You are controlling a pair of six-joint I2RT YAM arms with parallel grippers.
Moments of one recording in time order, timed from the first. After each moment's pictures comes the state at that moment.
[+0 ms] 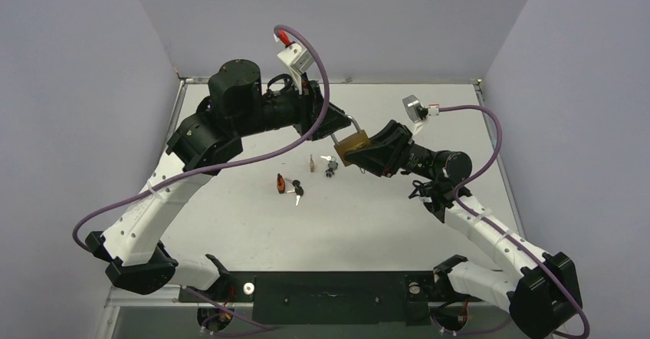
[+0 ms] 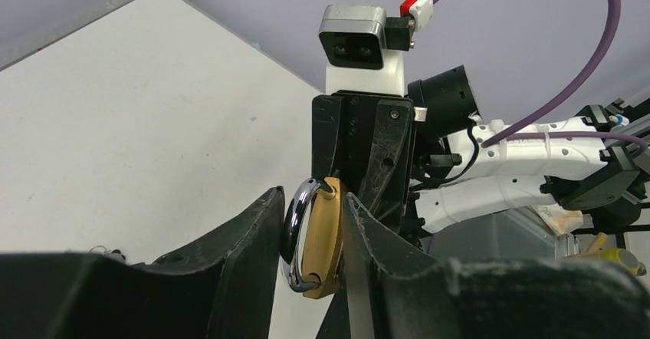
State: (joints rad) left arm -0.80 1.37 1.86 -0.61 0.37 -0.37; right arm 0.50 1.06 0.69 1.00 -0.81 1.09
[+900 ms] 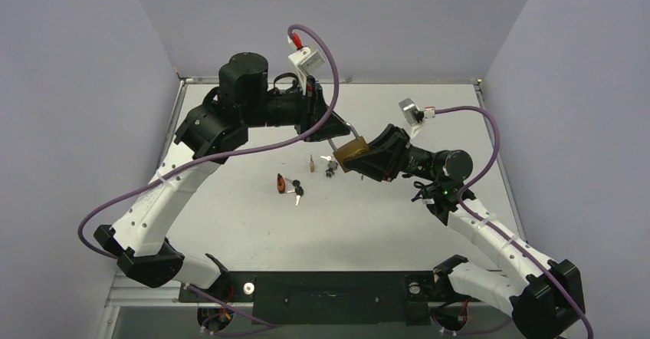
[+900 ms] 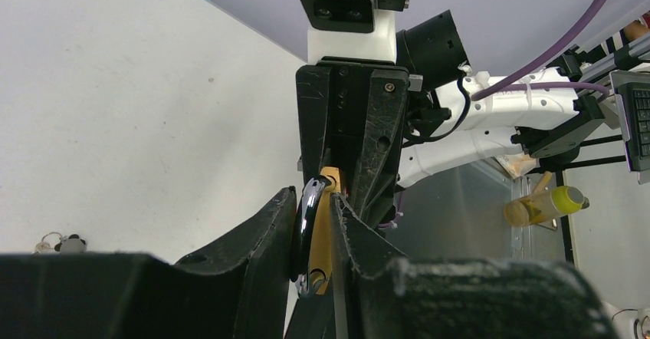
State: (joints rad) left arm -0.74 1.42 1.88 -0.68 0.60 -0.36; right arm 0.50 1.02 0.70 0.86 -0.86 1.02
